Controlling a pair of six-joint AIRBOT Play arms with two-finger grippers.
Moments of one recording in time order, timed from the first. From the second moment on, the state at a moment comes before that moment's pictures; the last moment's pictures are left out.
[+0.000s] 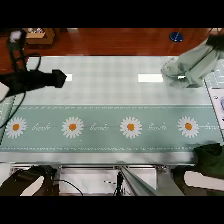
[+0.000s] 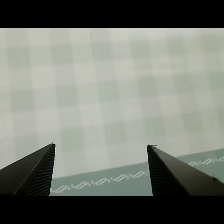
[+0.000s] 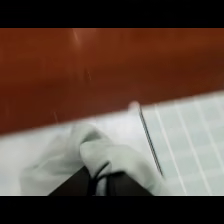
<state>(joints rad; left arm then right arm) -0.22 -0.89 1.05 1.42 -0.84 -1.63 -0.21 -1.37 1.59 -1.64 0.69 1.64</state>
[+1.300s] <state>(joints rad) -0.22 -0.68 1.21 1.37 -1.47 -1.64 0.40 -1.06 1.60 -1.13 1.33 1.56</state>
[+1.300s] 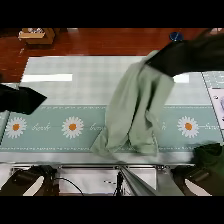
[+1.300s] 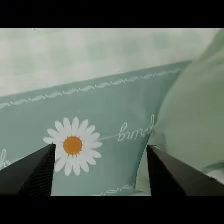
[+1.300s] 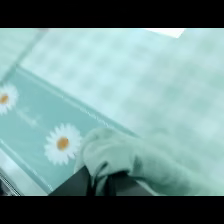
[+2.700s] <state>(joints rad) -0.38 -0.75 0.48 1.01 -1.19 -1.45 -0.13 -1.18 1.49 -1.45 1.39 1.44</state>
